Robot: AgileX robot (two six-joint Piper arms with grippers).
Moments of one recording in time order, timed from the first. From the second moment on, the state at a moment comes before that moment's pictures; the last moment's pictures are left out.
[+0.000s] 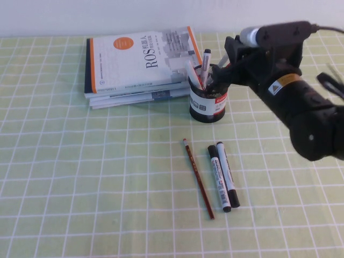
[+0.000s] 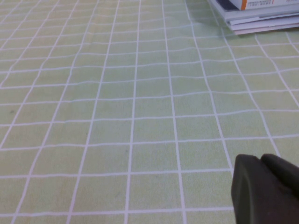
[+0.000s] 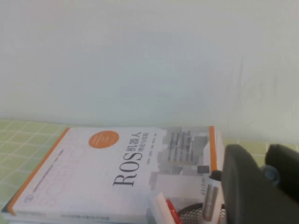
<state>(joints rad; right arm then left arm) 0.56 1.71 -1.01 0.25 -0.62 -0.05 0.00 -0.02 0.03 -0.06 0.39 0.16</state>
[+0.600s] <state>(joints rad) 0.56 1.25 -1.01 0.25 0.02 -0.20 0.00 -0.02 0.03 -0.06 0.39 0.16</state>
